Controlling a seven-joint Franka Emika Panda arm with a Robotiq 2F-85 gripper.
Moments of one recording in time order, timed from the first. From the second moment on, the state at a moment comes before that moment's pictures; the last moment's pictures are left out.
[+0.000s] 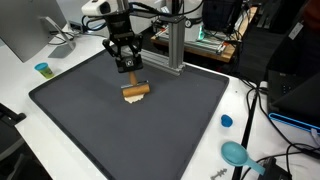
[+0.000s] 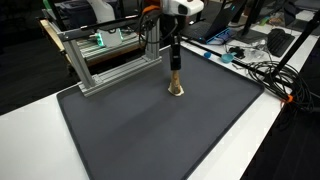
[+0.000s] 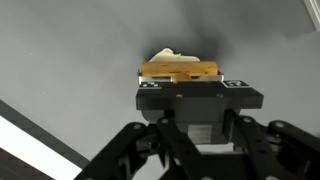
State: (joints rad) arm -0.05 0.24 0.05 -2.07 0.08 2.40 -0.91
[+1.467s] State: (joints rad) arm 0.02 0.40 0.05 -1.81 -0.15 2.09 -0.73
